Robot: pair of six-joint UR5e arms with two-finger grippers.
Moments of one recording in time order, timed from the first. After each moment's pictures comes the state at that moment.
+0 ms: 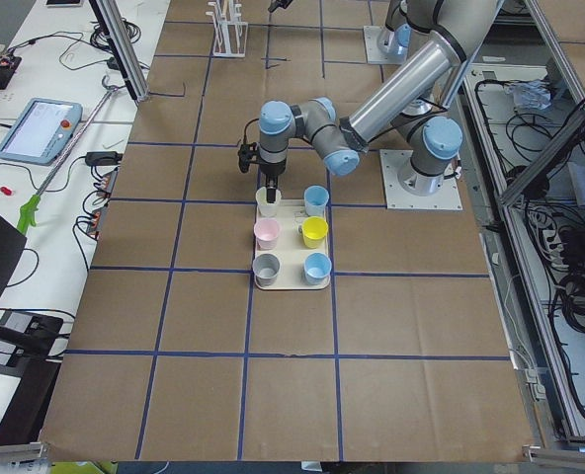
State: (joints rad) left arm -1.09 -1.77 -2.09 -0.79 1.56 0.48; right arm 1.60 -1.58 2.23 -3.33 -0.97 1.36
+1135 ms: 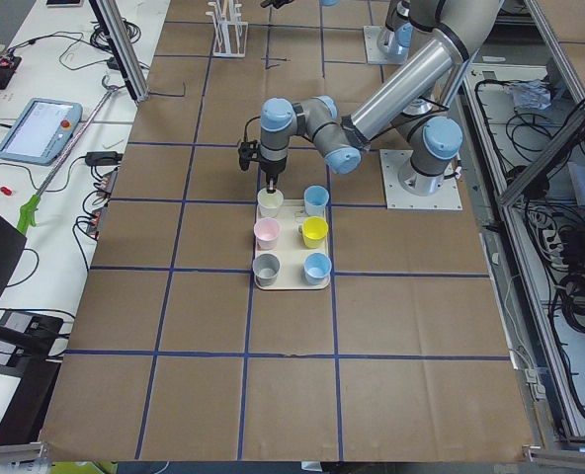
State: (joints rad) left arm -1.10 -1.75 -2.07 -0.81 1.55 0.48; right arm 1.60 -1.44 2.23 -3.74 -0.97 1.51
